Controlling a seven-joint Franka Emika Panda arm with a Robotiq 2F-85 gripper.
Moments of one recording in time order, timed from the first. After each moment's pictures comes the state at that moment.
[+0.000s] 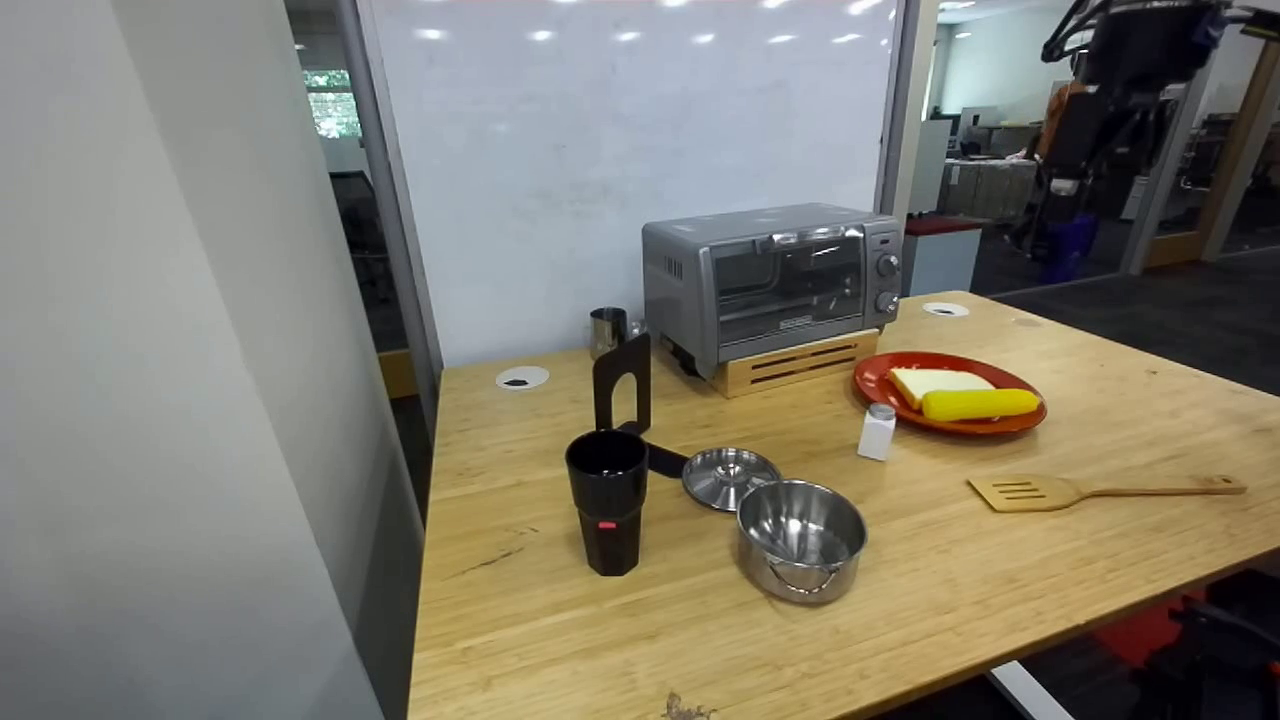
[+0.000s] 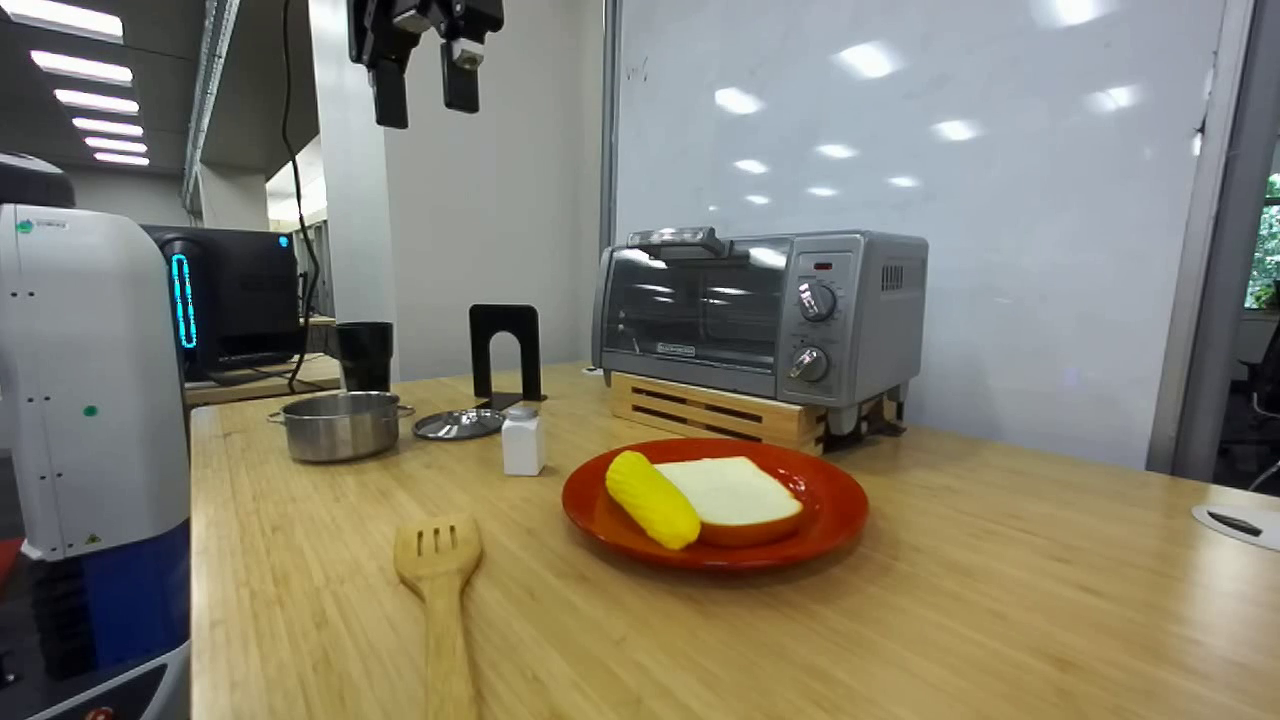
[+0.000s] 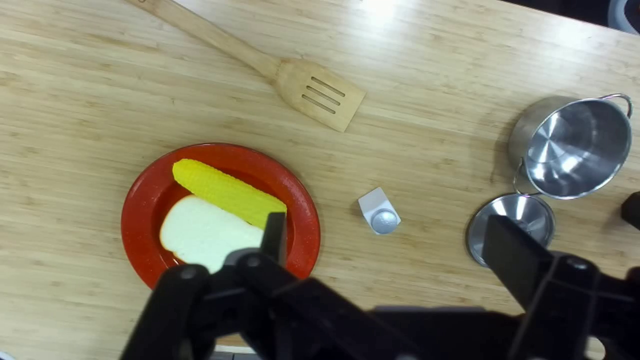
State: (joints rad) arm -0.13 -0.56 -0.16 -2.41 -0.05 1.91 -0.01
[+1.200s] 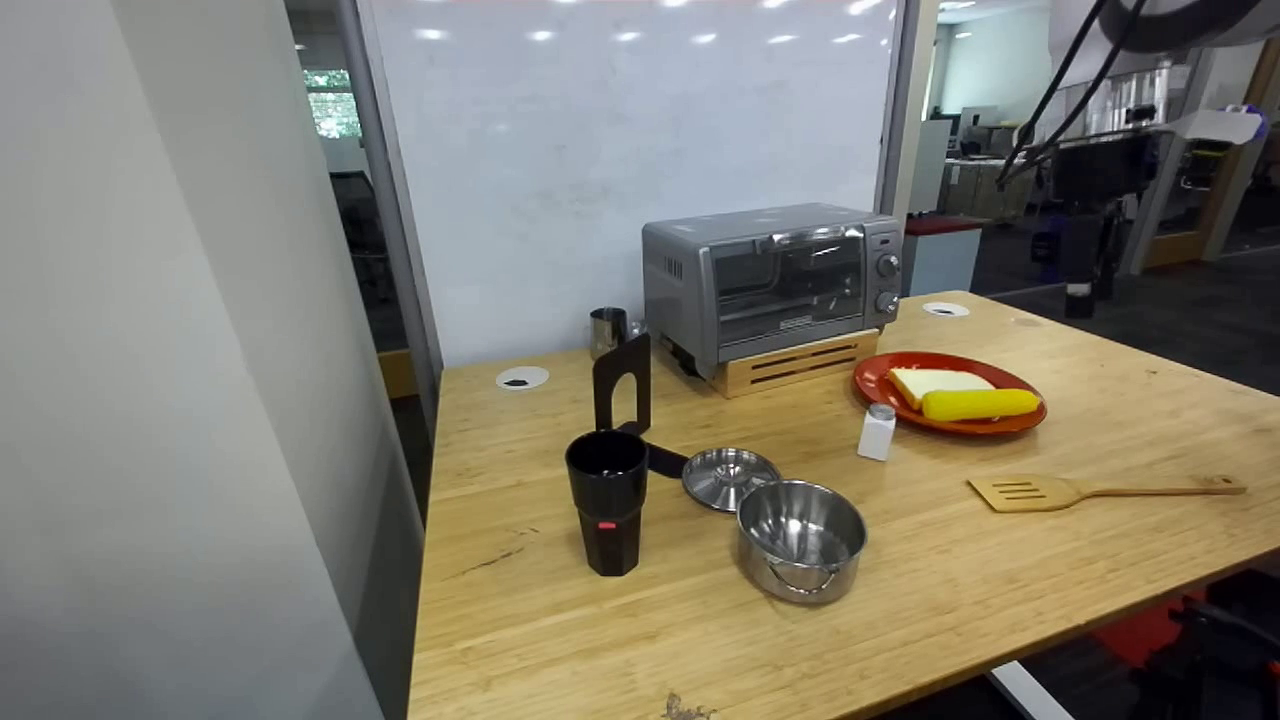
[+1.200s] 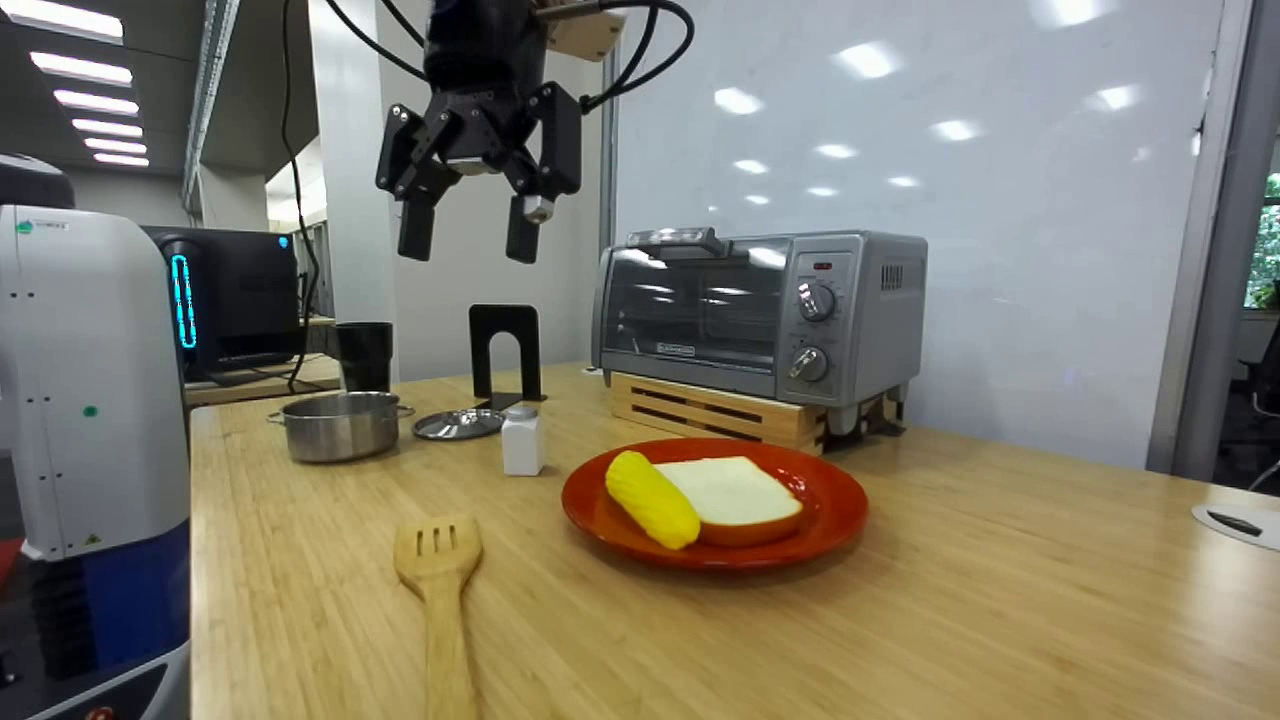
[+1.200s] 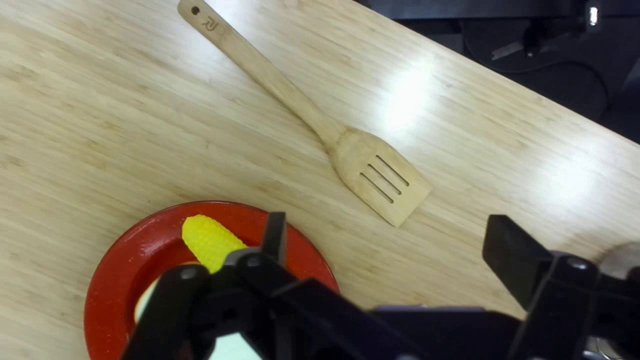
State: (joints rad) arm -0.13 -0.32 -0.25 -2.42 -0.13 1.93 -0.30
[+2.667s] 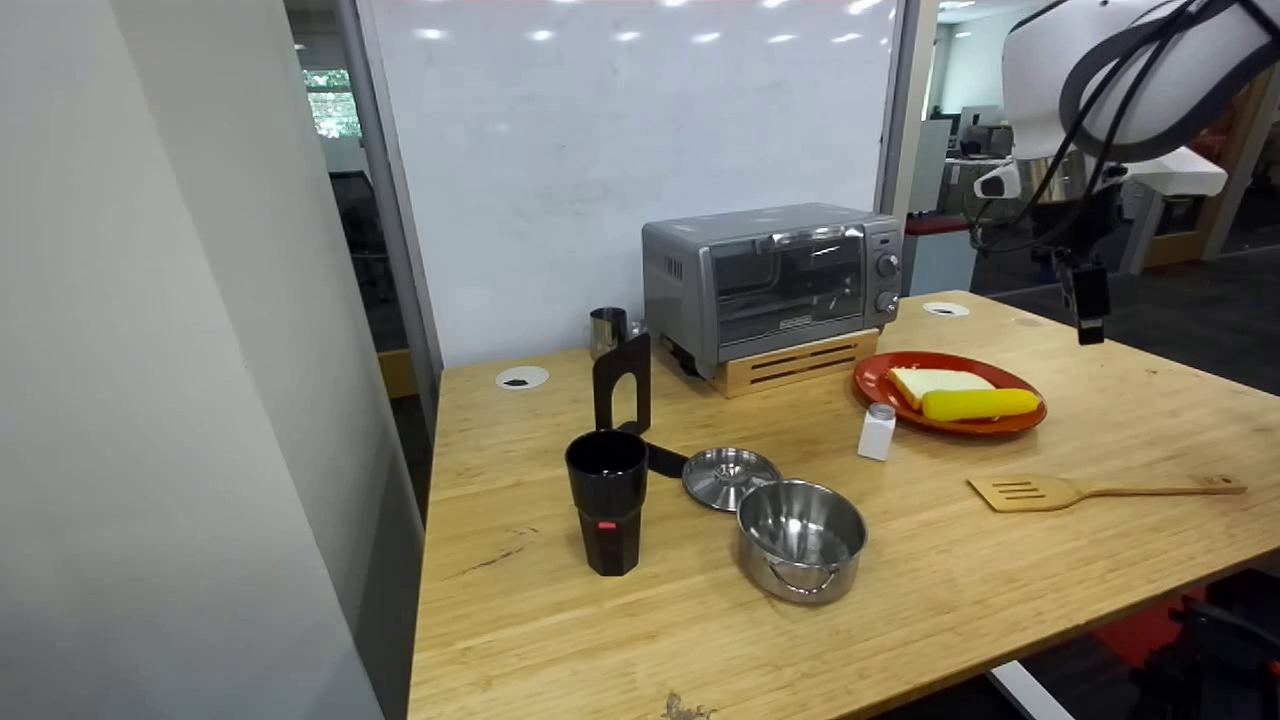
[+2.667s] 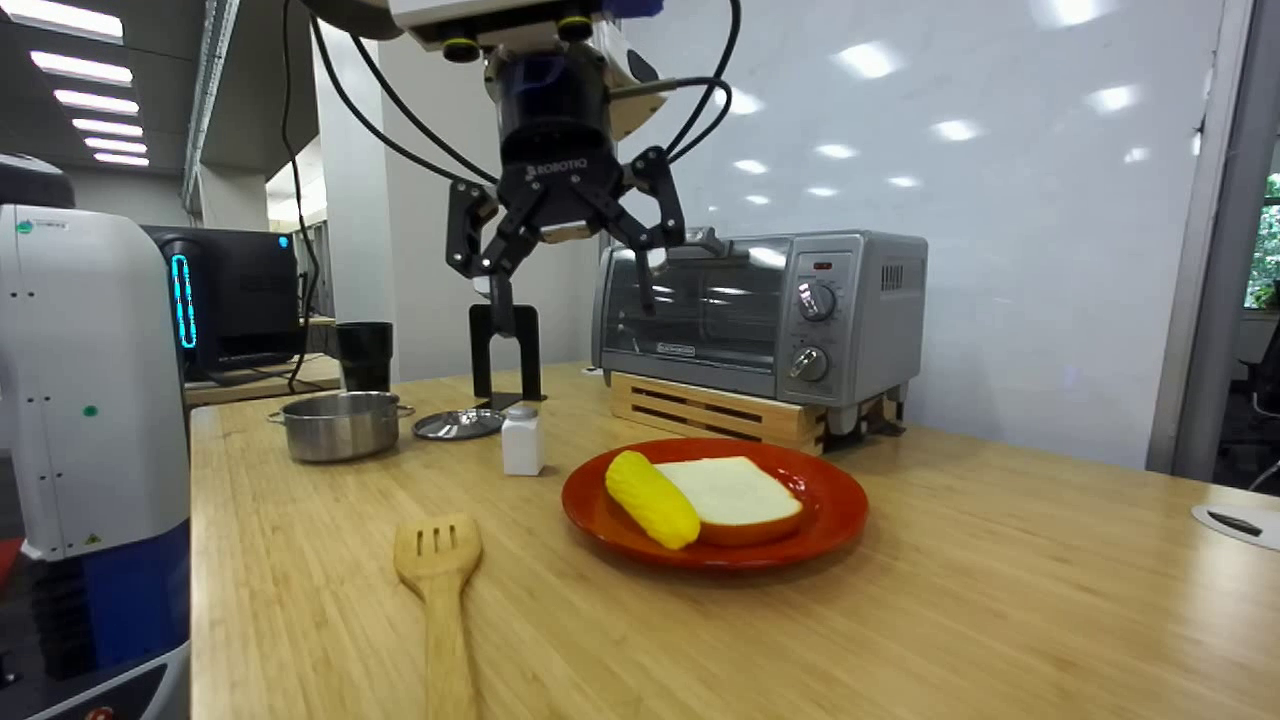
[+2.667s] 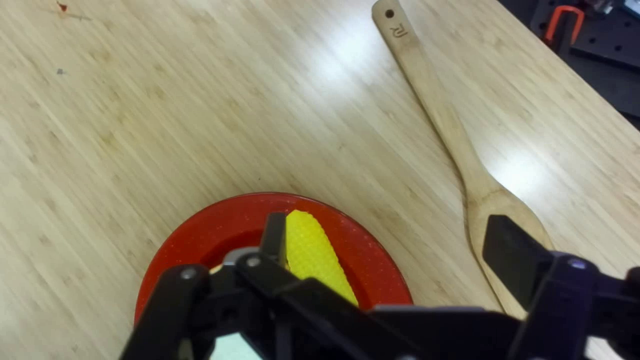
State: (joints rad) arm -0.14 -0.17 -0.26 -2.41 -0.45 2.07 -0.51
